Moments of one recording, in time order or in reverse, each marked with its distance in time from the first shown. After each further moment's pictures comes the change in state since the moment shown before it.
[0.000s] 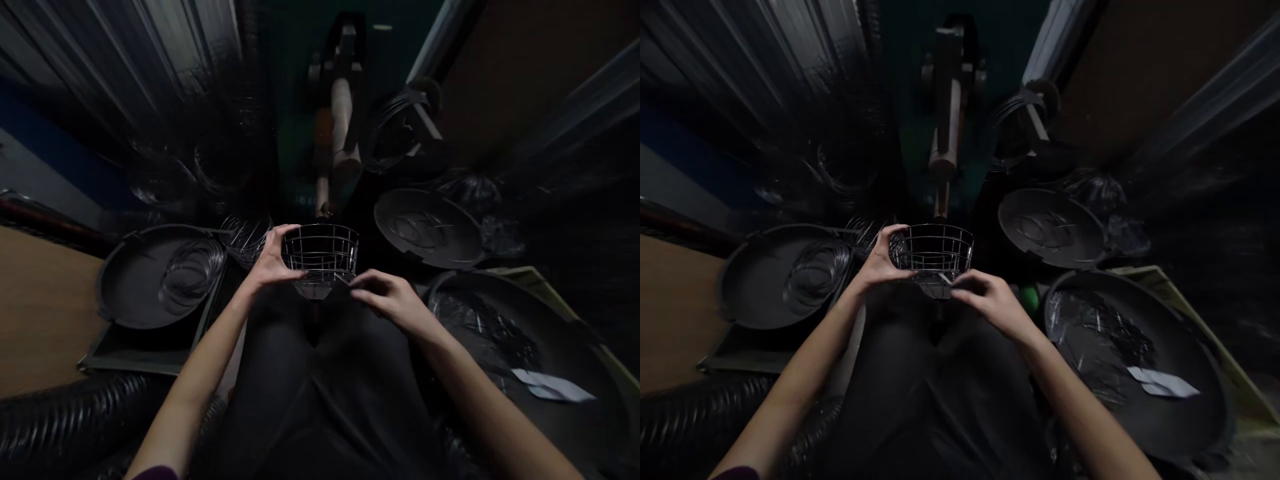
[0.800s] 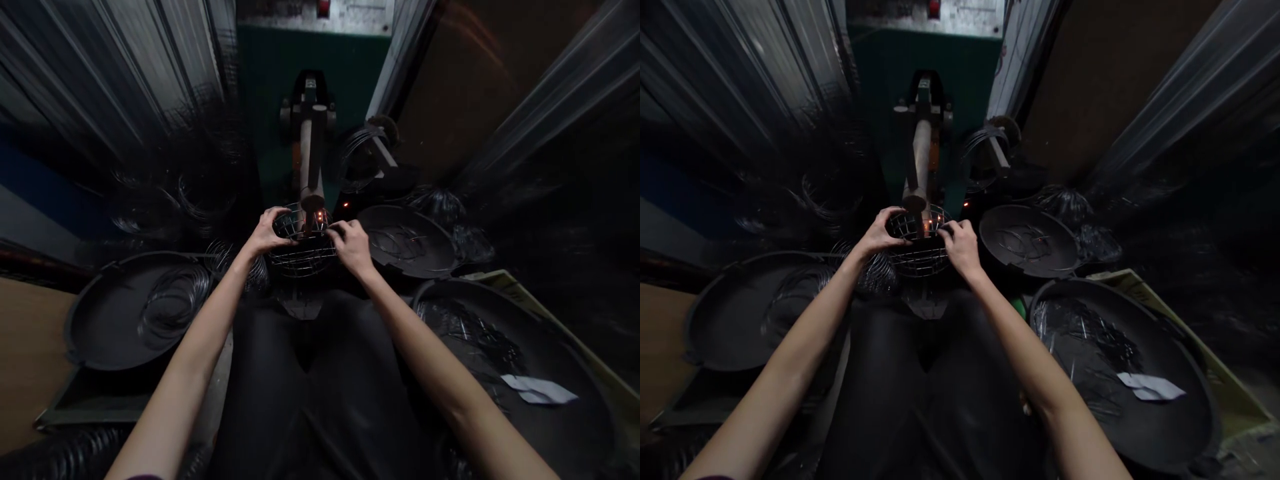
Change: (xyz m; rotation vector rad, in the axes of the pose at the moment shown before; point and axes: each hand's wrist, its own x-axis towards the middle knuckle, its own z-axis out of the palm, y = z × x) left_hand 0.113 -0.043 -0.004 -0.011 -0.039 -0.028; right_hand 0.123 -0.001 -0.019 -0.494 0.576 -0.199
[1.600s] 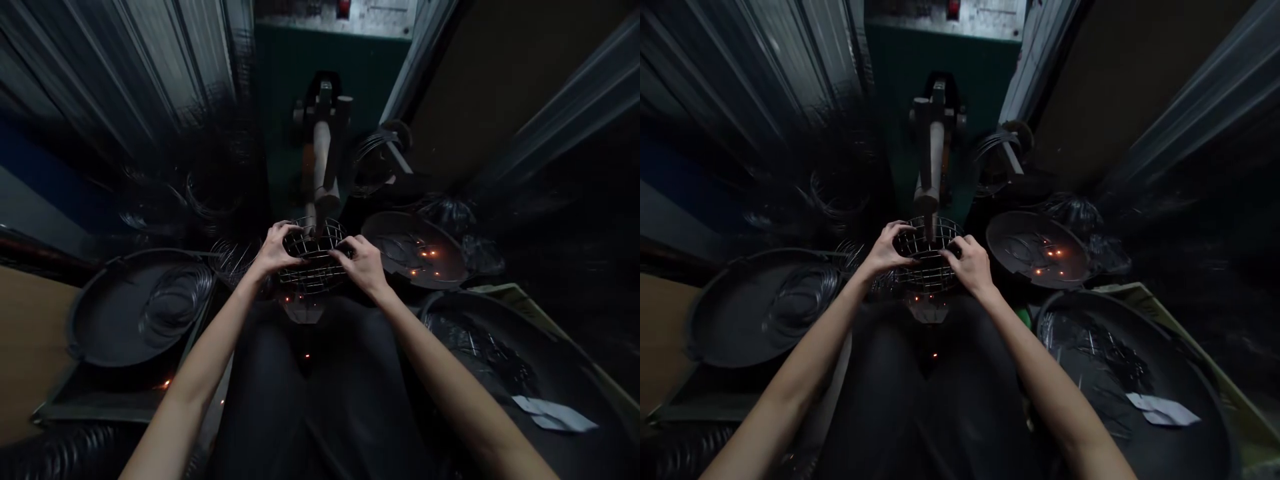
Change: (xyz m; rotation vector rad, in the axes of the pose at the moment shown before) left_hand -0.031 0.025 0.015 0.040 0.046 -0.068; right_hand -0.018 0.007 0.001 0.026 -0.019 -0.164
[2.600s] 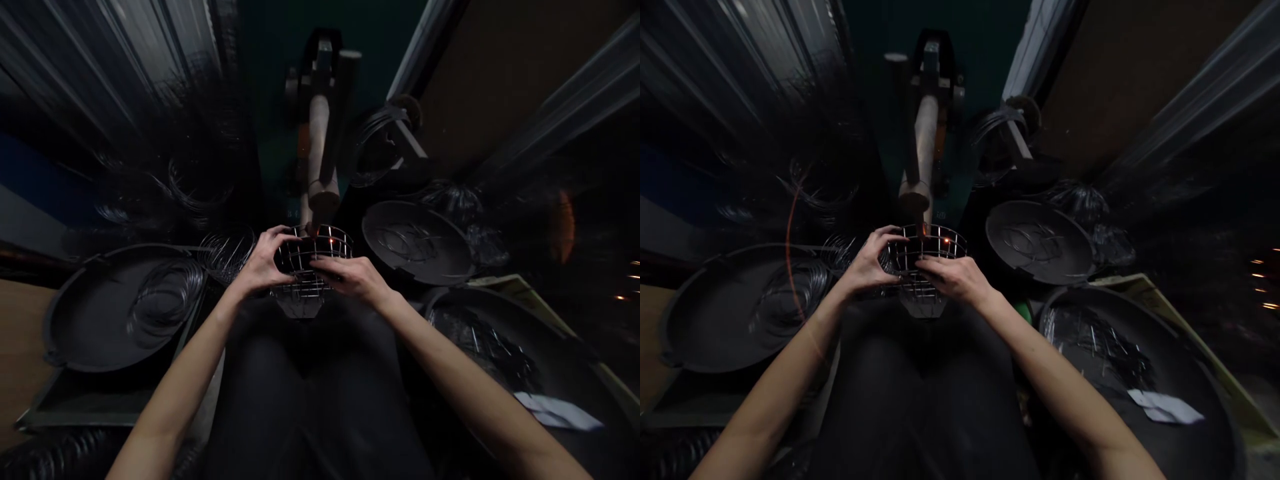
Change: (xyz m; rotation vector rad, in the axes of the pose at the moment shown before) left_hand -0.025 0.007 -0.005 0.047 -0.112 0.146; right_hand -0.017 0.008 0.003 -0.049 -0.221 -0.581
